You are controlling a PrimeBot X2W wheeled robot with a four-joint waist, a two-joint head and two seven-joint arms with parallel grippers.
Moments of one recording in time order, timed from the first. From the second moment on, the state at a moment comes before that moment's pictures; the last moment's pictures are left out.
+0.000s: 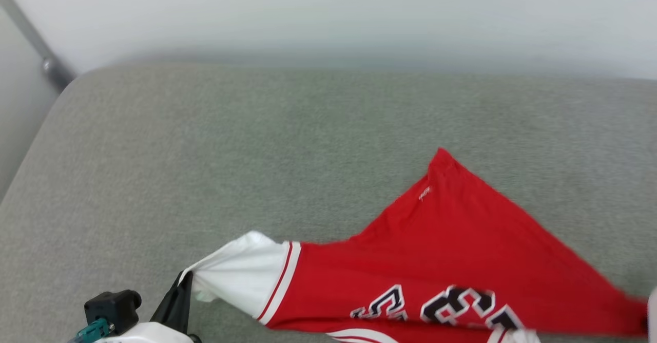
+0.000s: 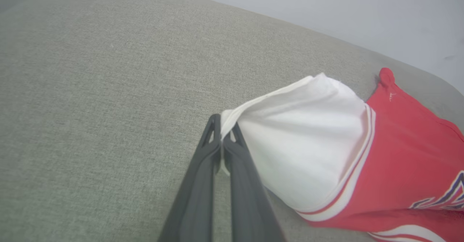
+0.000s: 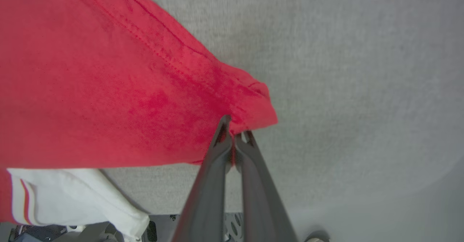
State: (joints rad) left arm 0.07 0.47 -0.38 0.00 -0.78 0.22 -0.12; right arm -0.12 -0.44 -0.20 0.15 0.34 0.13 1.03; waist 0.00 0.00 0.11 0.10
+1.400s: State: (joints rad) left arm -0.15 0.43 -0.44 -0.04 -0.73 0.14 -0.15; right arm -0.51 -0.30 0.10 0.33 0.41 0.13 0.86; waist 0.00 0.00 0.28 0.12
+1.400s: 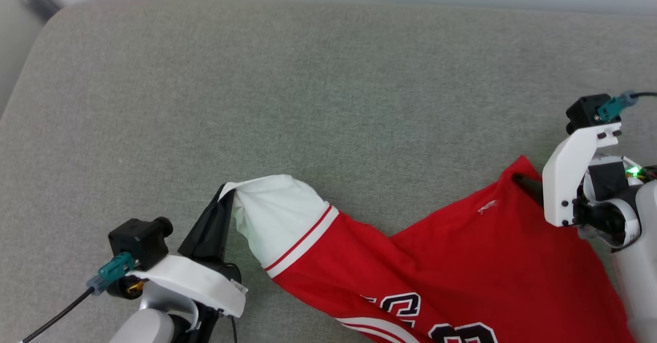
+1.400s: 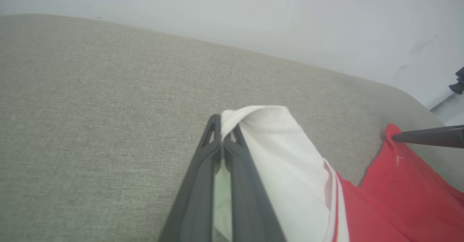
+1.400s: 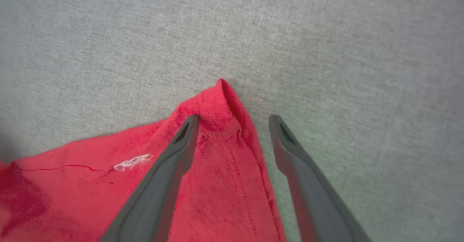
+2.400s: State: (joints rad) left arm -0.23 0.44 -0.44 0.06 -0.75 0.11 -0.15; right arm -0.56 -0.34 0.14 0.42 0.40 0.13 0.80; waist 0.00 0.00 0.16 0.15
